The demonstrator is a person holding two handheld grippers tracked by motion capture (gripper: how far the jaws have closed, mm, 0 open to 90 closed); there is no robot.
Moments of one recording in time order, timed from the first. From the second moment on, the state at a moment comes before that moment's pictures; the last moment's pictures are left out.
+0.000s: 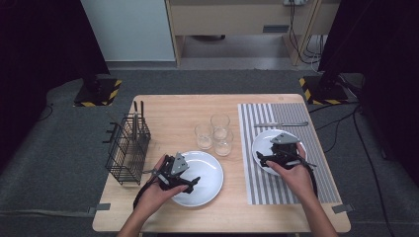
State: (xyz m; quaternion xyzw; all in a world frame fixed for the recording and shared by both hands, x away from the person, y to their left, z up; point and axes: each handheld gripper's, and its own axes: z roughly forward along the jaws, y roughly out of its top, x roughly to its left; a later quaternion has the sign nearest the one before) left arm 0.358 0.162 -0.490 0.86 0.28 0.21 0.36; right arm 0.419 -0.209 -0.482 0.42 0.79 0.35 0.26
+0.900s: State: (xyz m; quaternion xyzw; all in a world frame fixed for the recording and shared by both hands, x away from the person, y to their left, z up) left arm 0.352 0.191 -0.440 0.85 0.31 0.25 0.35; right arm 0.383 -0.189 -0.483 0.40 0.79 0.39 0.24
